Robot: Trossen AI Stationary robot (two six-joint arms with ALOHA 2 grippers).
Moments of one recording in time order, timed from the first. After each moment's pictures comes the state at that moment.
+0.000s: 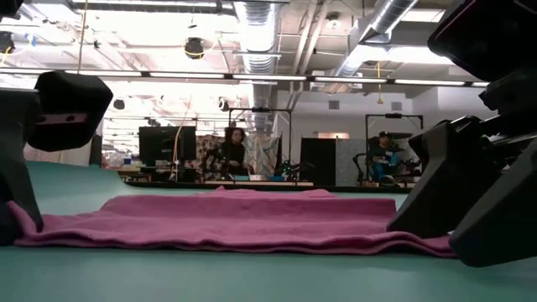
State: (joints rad) left arm -0.80 1.88 0.75 0.16 -0.52 -0.23; right arm 0.72 2.01 0.86 0.39 0.49 0.53
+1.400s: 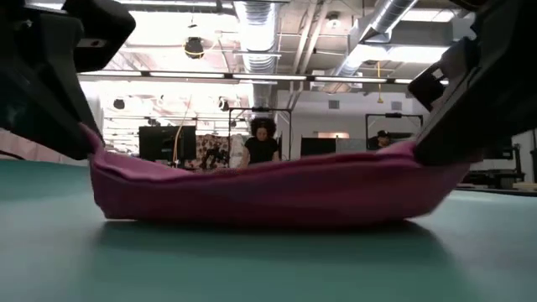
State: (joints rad) left arm -0.79 1.82 1.07 -0.28 -0.66 -0.25; right arm 0.74 1.83 0.96 0.11 0.51 0.56
